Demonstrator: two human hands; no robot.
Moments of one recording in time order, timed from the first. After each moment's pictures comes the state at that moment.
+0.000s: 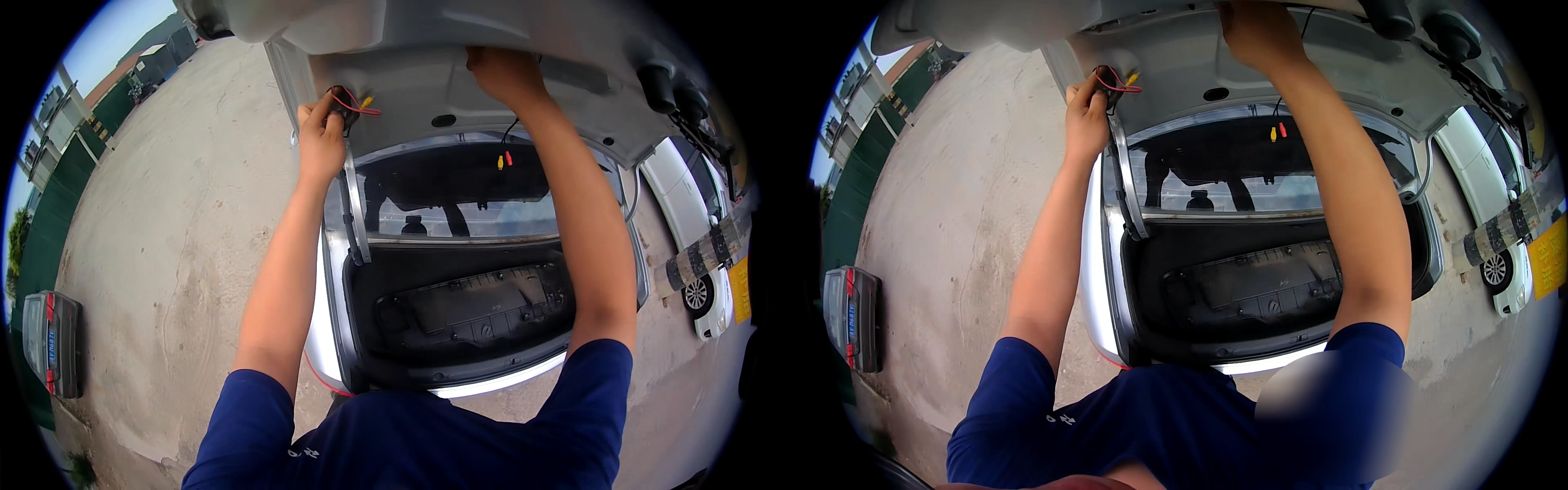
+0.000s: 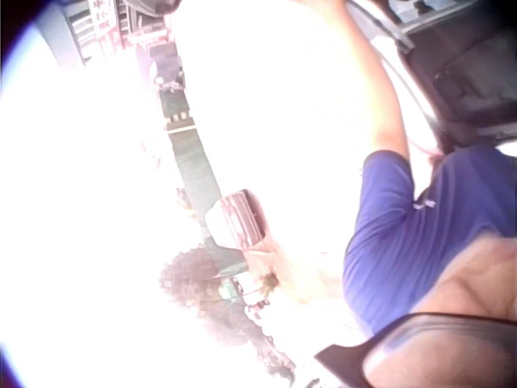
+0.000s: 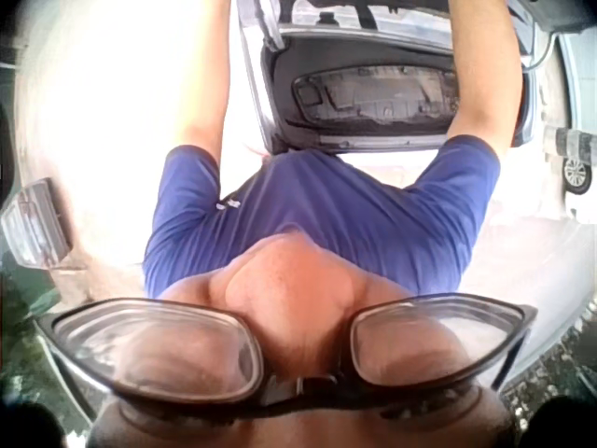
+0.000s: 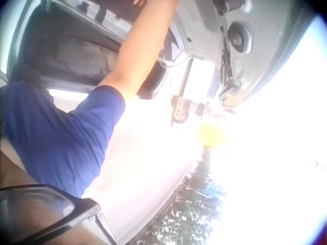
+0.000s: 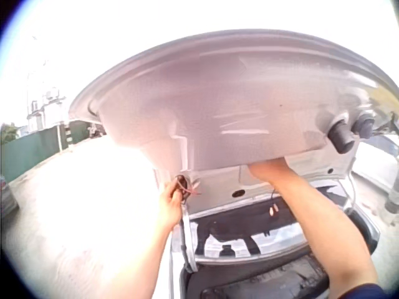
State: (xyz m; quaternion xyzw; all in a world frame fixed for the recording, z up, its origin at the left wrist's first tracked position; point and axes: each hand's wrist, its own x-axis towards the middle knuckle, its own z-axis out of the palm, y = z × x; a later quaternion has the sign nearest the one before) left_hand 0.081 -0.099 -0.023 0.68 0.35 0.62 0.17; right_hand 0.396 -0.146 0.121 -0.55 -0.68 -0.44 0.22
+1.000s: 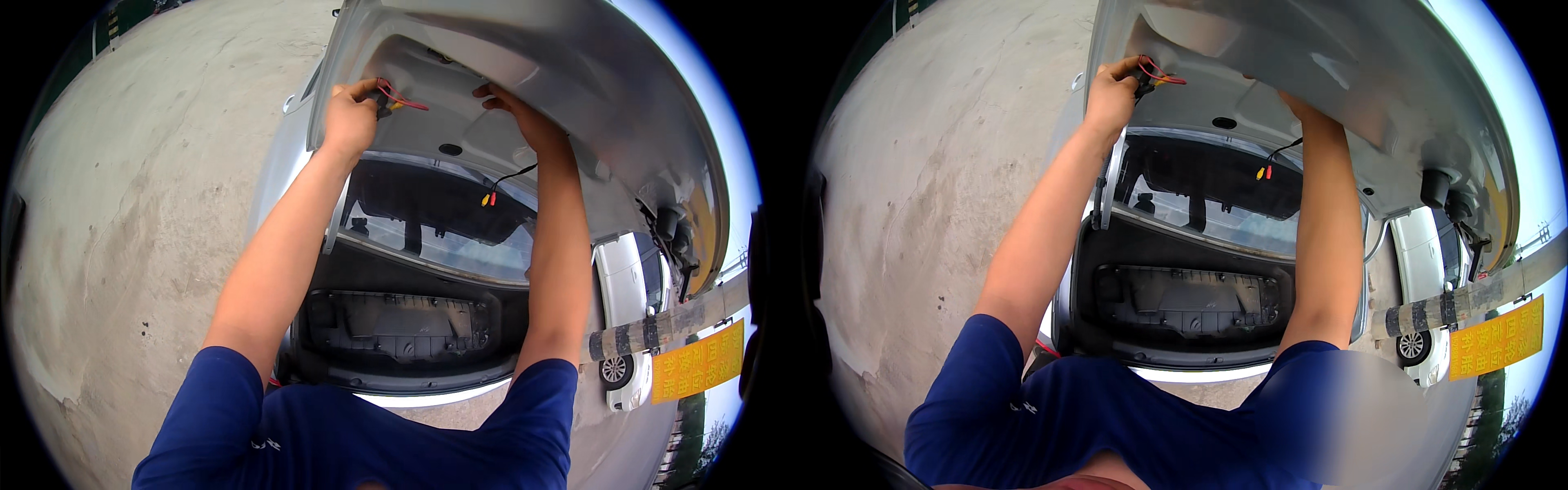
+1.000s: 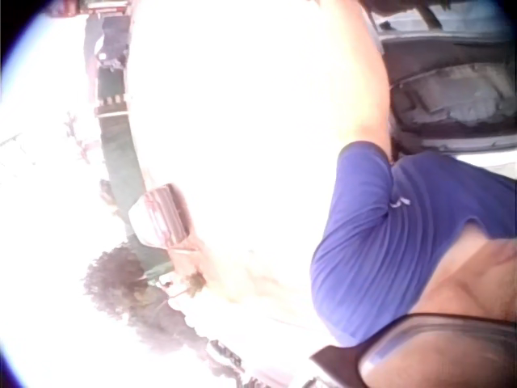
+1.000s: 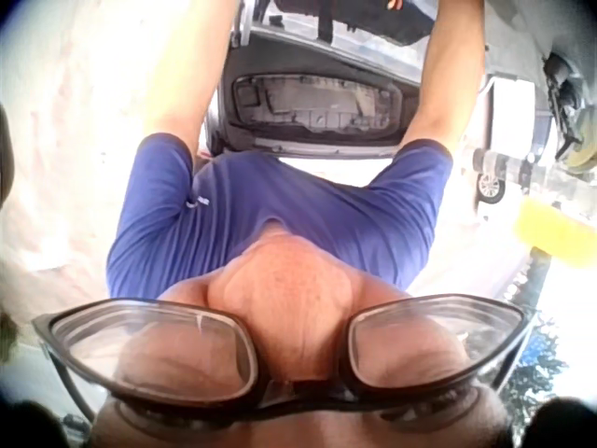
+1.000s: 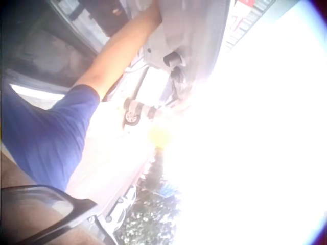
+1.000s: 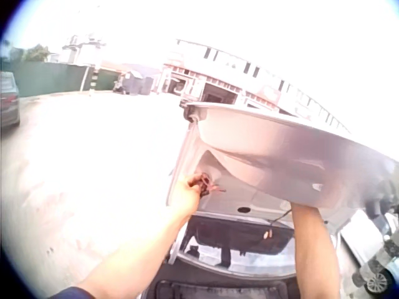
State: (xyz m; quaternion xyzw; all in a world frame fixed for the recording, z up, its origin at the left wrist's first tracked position) left_hand 0.111 -0.114 0.001 0.51 0.38 0.66 0.41; right_hand 0.408 -0.073 0.184 -0.59 -0.58 0.38 0.42
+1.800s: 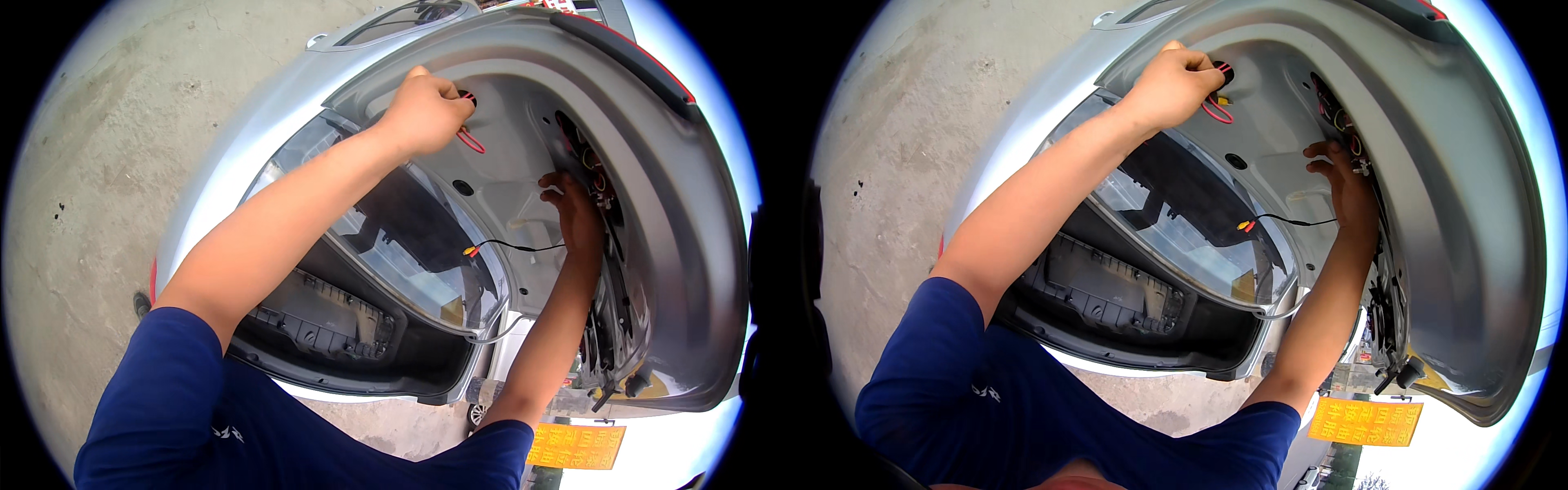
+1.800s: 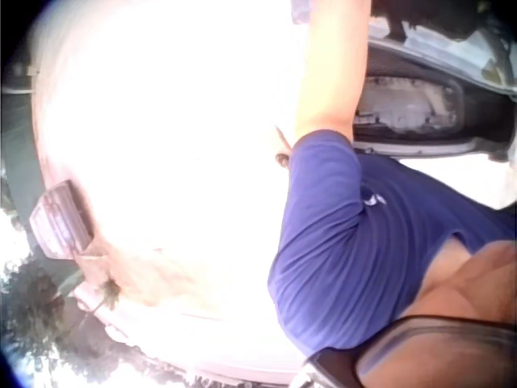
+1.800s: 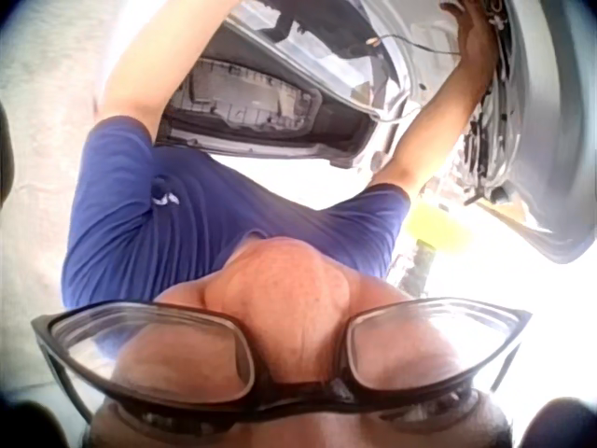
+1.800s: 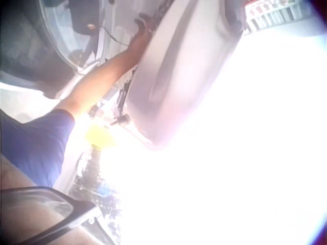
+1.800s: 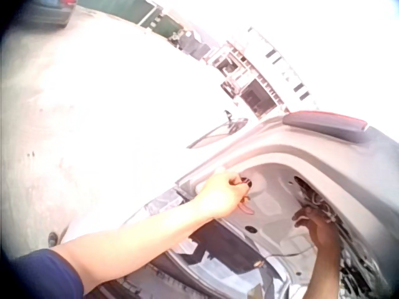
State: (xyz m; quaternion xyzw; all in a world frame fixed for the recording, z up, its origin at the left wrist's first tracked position) left_hand 0.097 -0.105 -0.006 0.44 0.40 0.68 0.43; right_hand 0.381 -0.126 0.179 -0.50 -0.74 0.36 0.28
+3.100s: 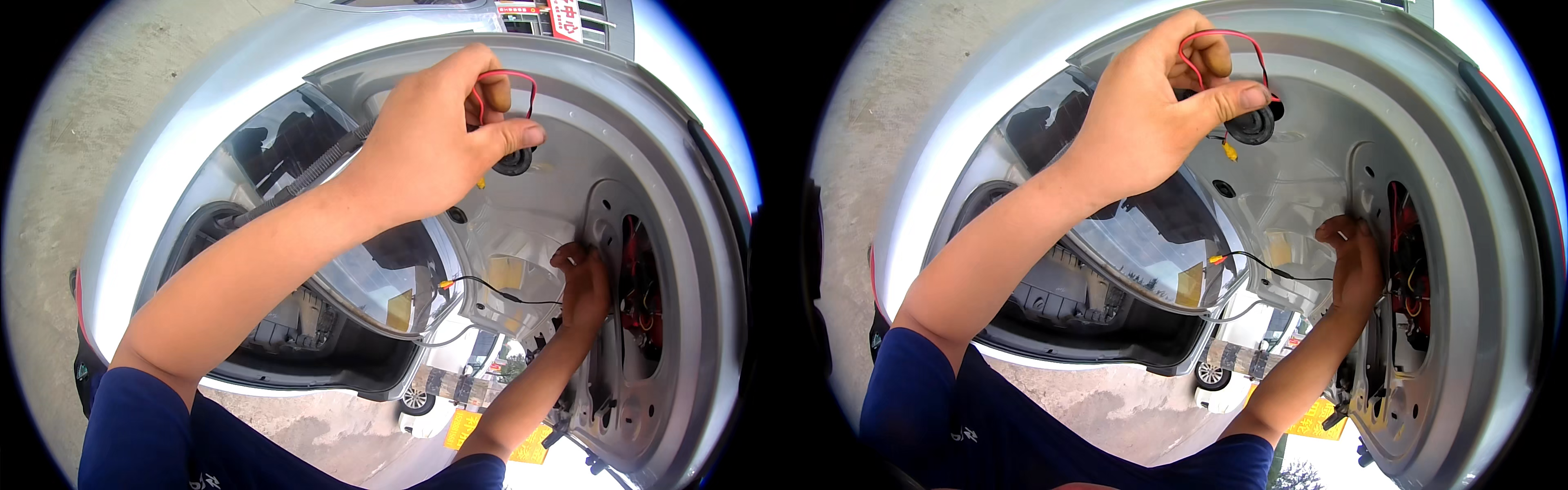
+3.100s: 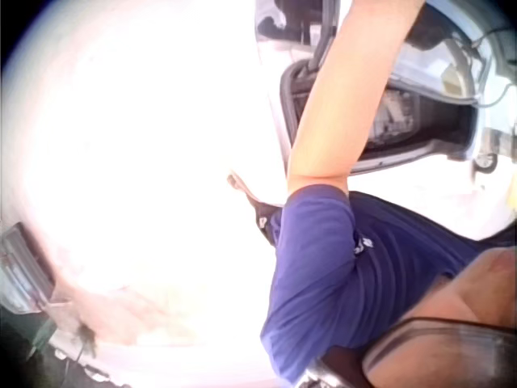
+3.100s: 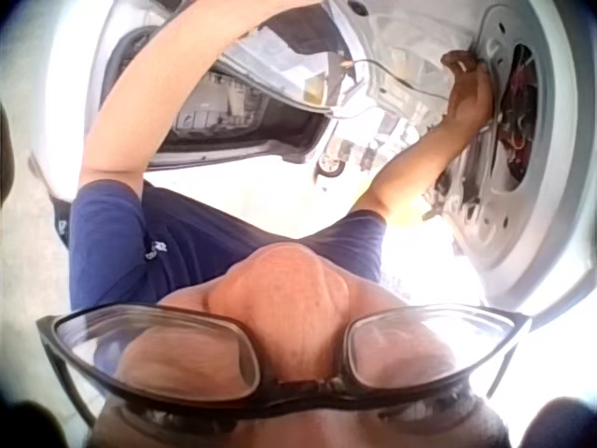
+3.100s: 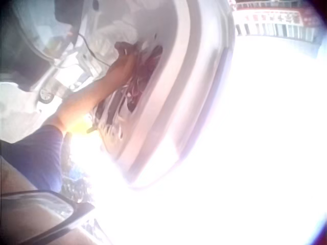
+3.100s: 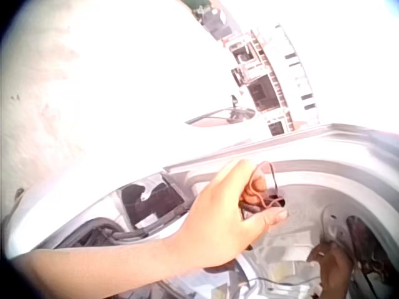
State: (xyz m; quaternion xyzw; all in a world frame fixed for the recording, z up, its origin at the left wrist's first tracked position) left_hand 0.077 -0.118 -0.036 0.37 0.23 0.78 0.45; right_hand 0.379 -0.139 0.191 -0.56 -0.73 0.31 0.24
